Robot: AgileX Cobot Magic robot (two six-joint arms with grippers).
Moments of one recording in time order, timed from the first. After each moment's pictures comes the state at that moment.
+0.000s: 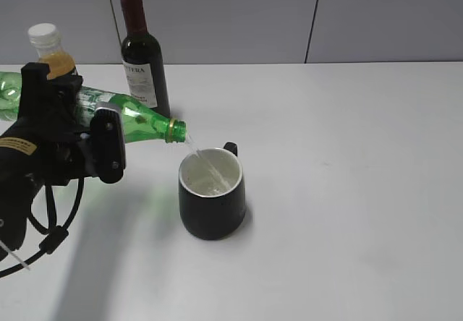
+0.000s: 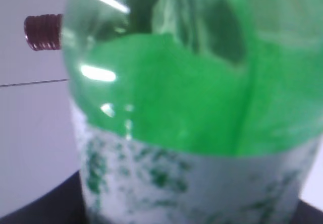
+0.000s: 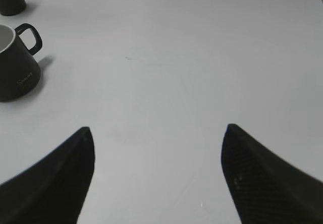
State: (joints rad) left arm -0.65 1.72 -0.46 -0.84 -1.08 1.95; right arm 0.04 0.00 -0.42 0.19 0.95 -0.17
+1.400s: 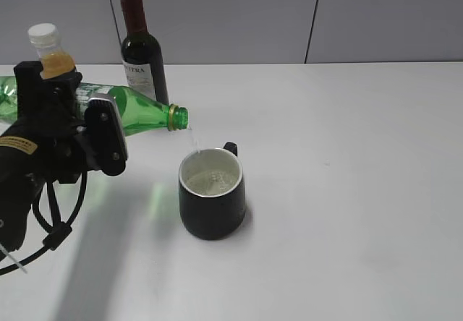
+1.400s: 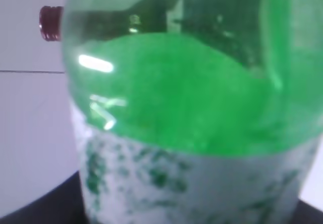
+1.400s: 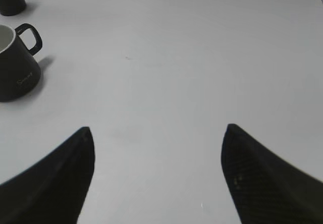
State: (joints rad) left arm -0.65 1.72 -0.47 -0.82 -1.09 1.83; right arm 0.04 0.00 -0.42 0.19 0.95 -0.17
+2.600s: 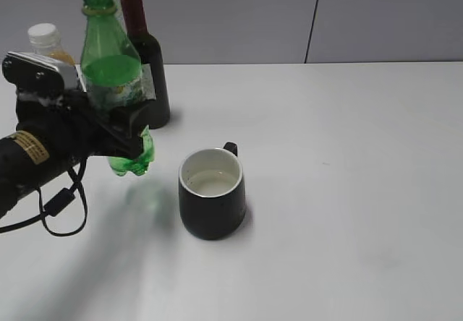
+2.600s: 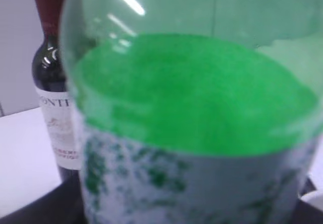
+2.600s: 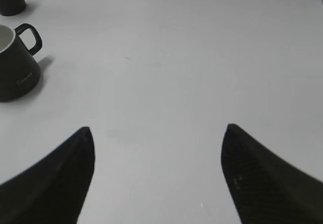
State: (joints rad) left arm -0.46 1.75 -0.47 -0.03 -1.03 0.02; right arm 0.04 0.00 -0.42 0.19 0.95 -0.17
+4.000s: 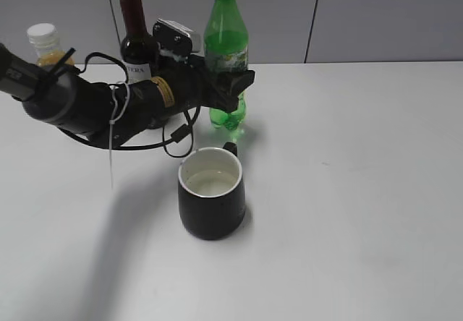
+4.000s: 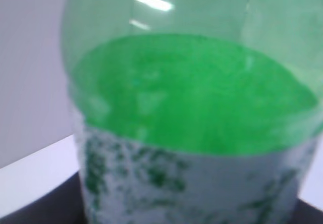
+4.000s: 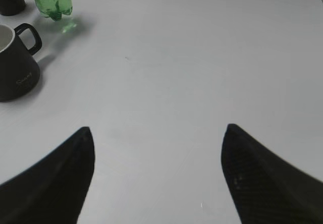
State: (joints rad) left arm -0.45 2.26 -1.25 0.43 -0.88 -0.28; right arm 0.04 0.00 -0.42 0.19 0.95 -0.17
